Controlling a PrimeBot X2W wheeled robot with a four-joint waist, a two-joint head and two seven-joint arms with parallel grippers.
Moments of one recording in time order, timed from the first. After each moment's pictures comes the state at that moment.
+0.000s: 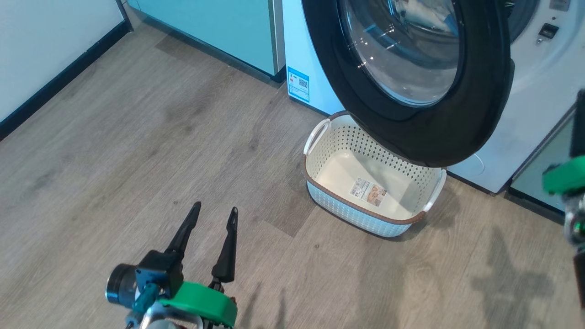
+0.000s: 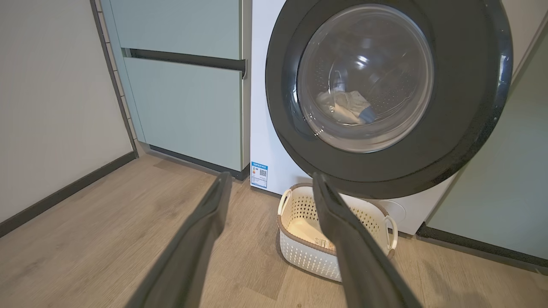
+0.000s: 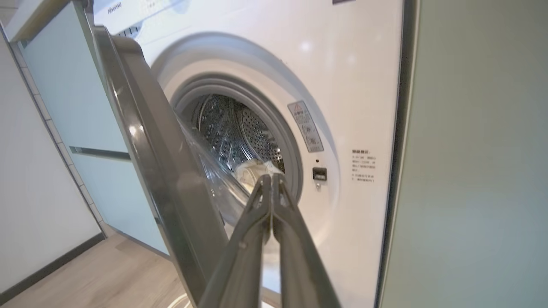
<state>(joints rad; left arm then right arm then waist) 0.02 0.22 -0.32 -0.09 -0.30 0.22 -0.26 -0.54 -0.18 0.00 0.53 0.29 0.13 -0.25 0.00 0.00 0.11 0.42</state>
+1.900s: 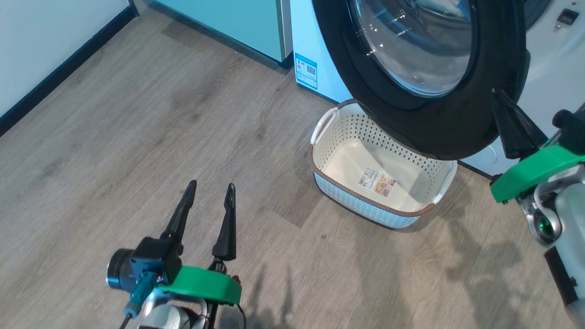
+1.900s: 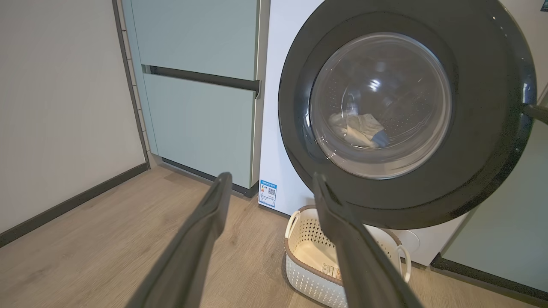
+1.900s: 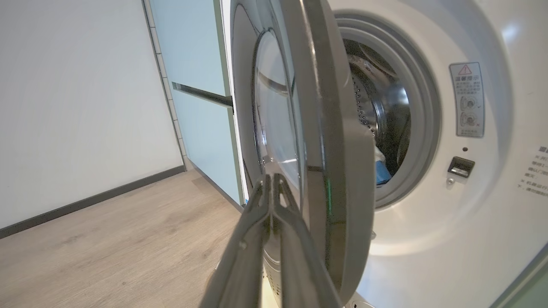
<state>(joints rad) 0.00 0.09 -0.19 -0.10 -0.20 0.12 -0.26 -0.62 -0.24 0.35 0.56 0.36 0.13 -0.26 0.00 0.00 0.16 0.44</state>
